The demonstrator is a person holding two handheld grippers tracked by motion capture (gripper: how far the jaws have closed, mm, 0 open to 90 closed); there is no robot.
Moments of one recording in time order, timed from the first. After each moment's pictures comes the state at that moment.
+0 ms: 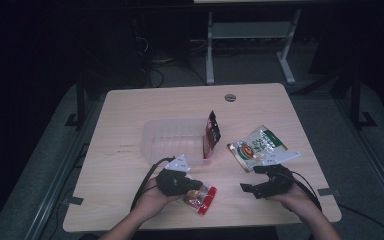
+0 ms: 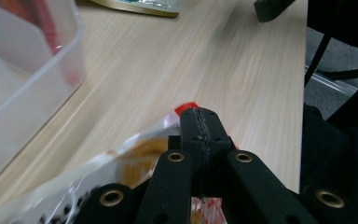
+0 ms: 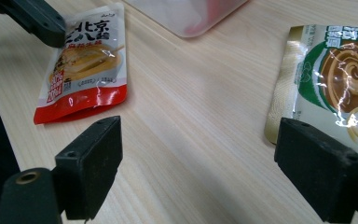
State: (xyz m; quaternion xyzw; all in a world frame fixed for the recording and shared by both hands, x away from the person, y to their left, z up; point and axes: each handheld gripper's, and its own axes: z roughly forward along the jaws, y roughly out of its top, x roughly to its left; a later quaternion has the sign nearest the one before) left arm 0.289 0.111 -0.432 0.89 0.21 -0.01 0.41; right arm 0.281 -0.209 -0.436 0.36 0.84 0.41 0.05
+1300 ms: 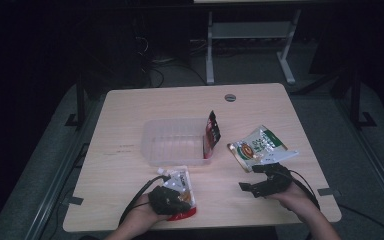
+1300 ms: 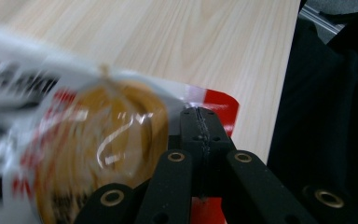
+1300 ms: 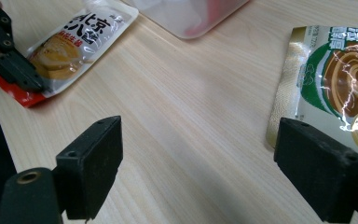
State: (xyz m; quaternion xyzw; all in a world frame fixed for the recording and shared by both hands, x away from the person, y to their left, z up) left arm 0.252 0.145 -0.454 0.92 0.22 -0.05 0.32; right arm 0.285 -0.205 -0.437 0.37 0.84 0.40 0.05
